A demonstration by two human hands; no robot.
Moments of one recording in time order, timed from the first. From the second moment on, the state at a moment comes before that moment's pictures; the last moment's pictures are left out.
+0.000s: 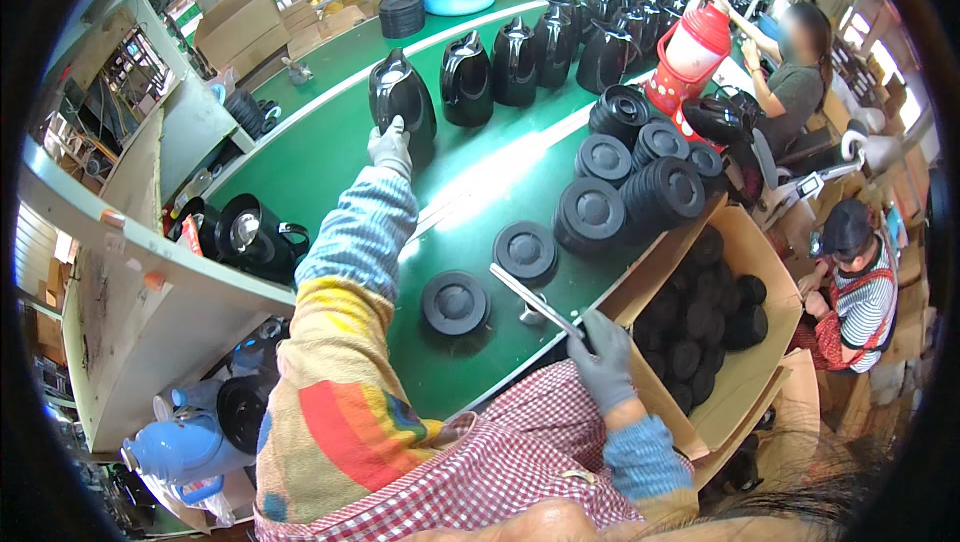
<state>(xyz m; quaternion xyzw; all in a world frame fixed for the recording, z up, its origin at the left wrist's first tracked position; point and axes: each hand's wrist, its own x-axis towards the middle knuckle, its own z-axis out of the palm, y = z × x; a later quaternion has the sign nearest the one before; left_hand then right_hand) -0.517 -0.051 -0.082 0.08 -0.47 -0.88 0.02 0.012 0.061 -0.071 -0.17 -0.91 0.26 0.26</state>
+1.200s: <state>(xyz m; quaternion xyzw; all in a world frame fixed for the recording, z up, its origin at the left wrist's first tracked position) -0.311 -0.223 0.024 -0.25 -0.83 -0.43 0.26 0.308 0.026 -0.051 -0.43 -0.71 0.46 0.32</state>
